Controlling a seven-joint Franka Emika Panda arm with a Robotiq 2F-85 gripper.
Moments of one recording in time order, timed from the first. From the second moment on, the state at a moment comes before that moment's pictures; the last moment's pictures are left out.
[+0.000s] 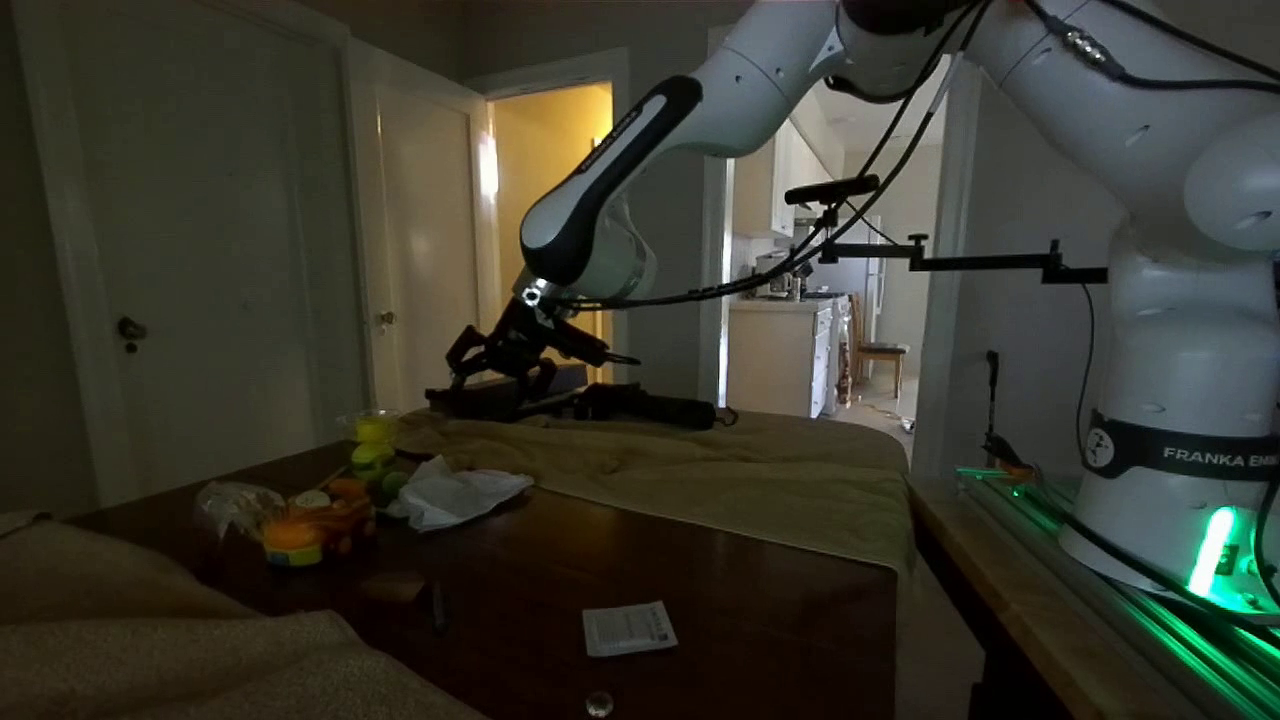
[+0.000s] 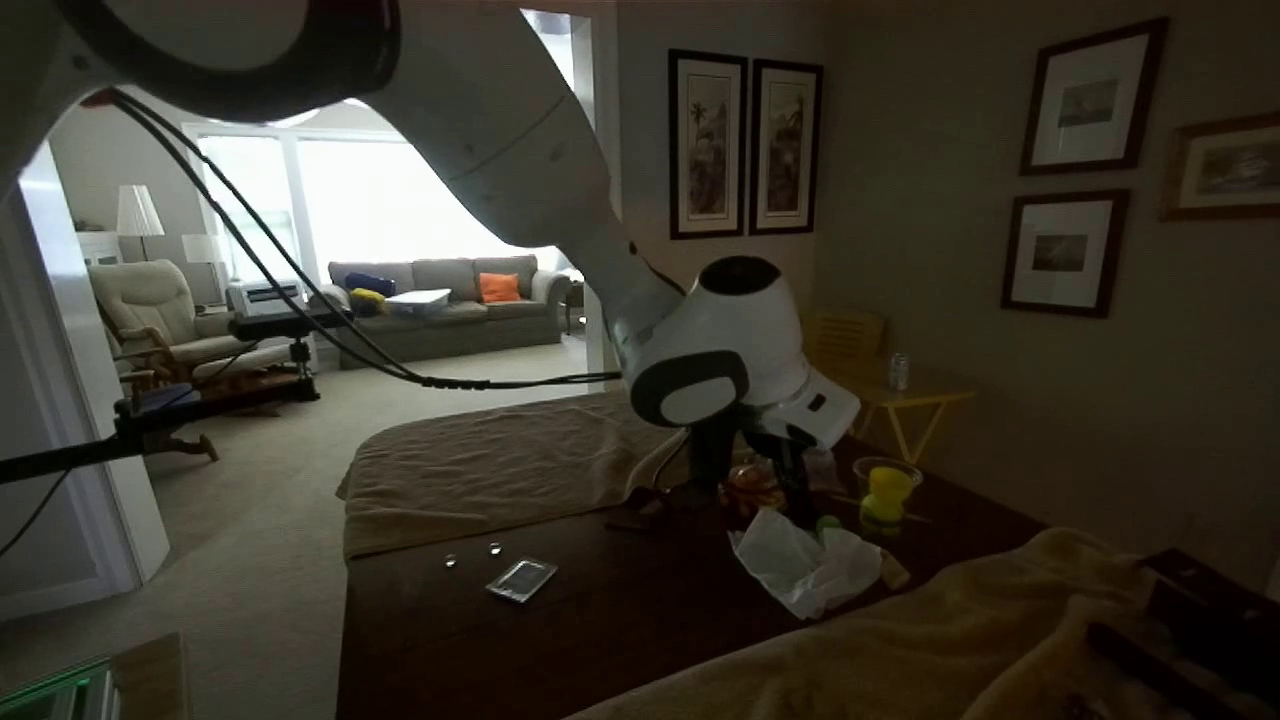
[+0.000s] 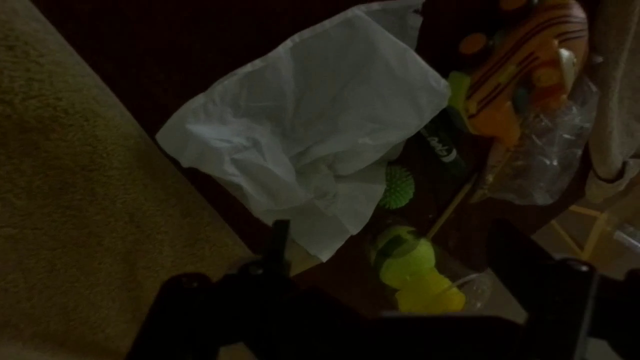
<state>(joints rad) -0.36 0.67 0.22 -1.81 0.37 2.97 0.22</state>
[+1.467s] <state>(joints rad) -0.10 1.02 -0.09 -1.29 0.31 2.57 0.32</state>
